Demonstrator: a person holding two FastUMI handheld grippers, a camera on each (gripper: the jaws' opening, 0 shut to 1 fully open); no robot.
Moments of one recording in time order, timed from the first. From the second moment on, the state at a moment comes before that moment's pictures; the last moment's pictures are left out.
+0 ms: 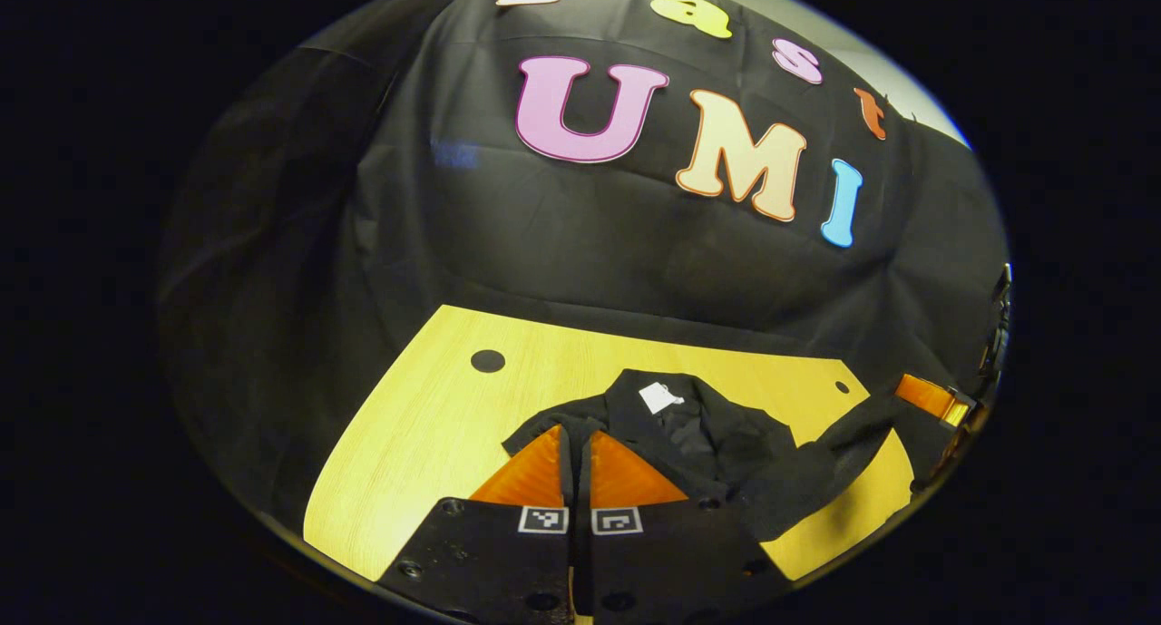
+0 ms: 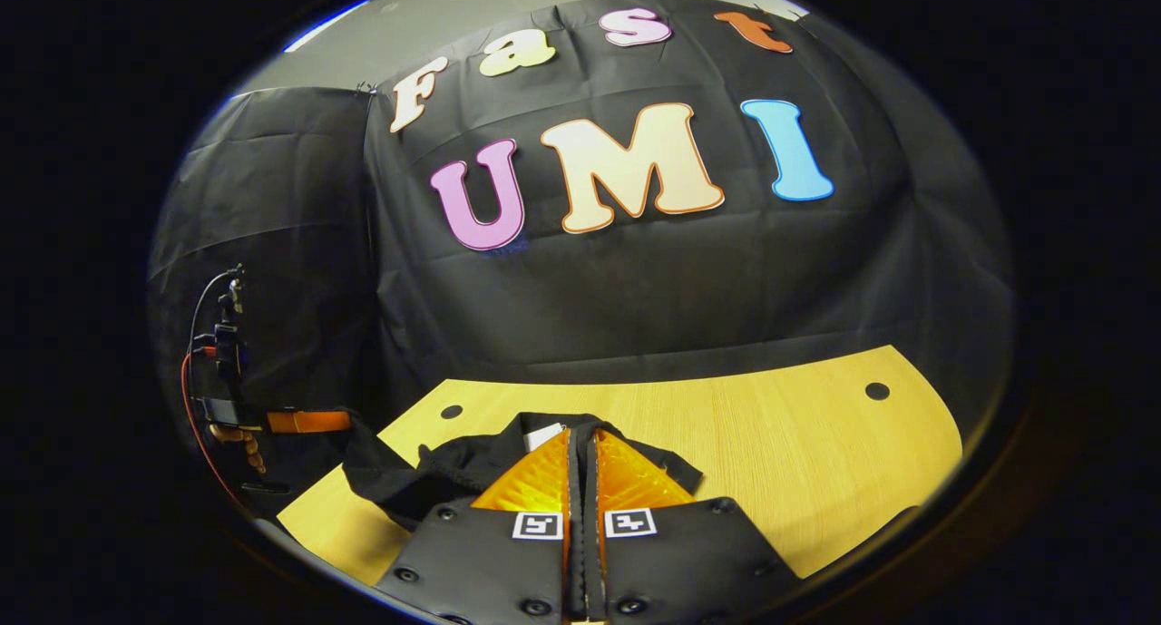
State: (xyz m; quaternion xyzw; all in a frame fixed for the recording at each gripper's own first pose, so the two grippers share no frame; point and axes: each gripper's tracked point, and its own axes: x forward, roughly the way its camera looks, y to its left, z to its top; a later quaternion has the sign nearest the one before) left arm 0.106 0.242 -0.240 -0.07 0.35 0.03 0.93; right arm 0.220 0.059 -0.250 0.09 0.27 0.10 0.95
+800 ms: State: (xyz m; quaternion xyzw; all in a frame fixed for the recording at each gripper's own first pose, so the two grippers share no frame) left arm 0.162 0.294 -0.211 0.02 0.24 0.14 0.96; right arm 0.264 0.034 -0.239 0.02 0.21 -0.03 0.98
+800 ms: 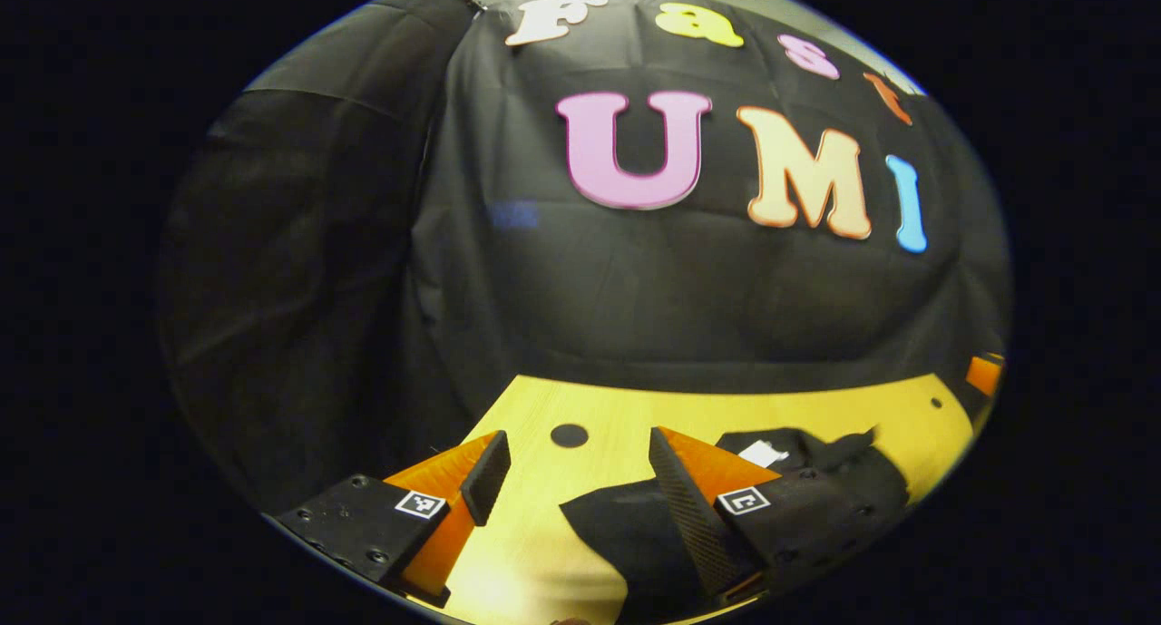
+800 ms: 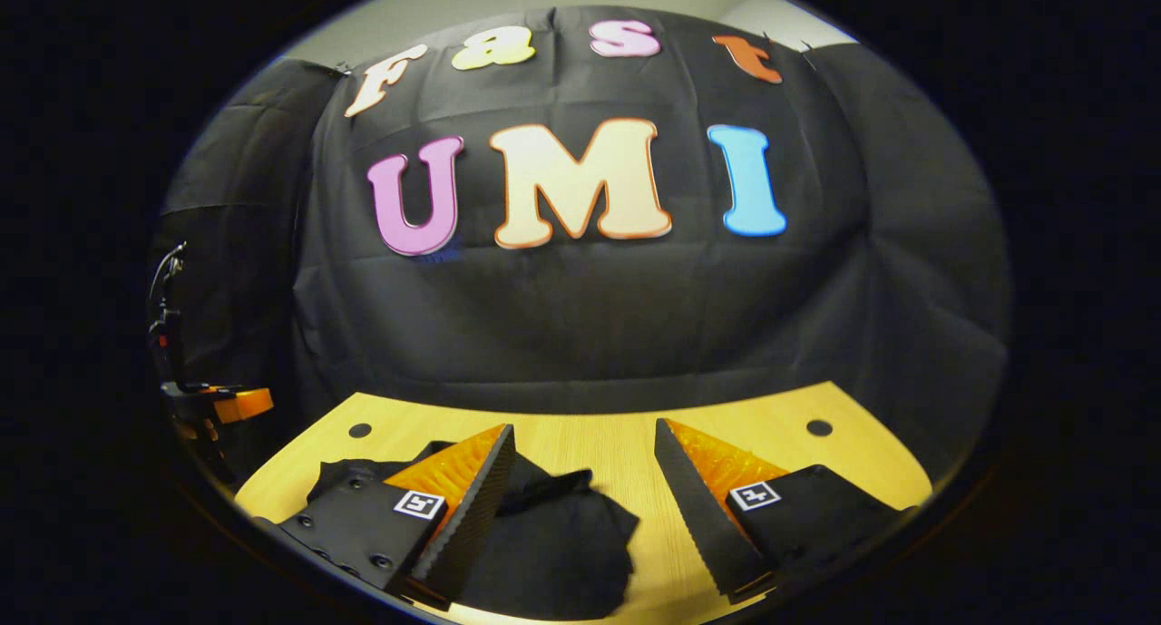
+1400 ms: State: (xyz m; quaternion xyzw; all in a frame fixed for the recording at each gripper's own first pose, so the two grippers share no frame) left arm 0.050 0.217 -0.069 0.05 0.10 0.12 0.99; right arm 0.118 0.046 -0.148 0.02 0.09 0.02 1.00
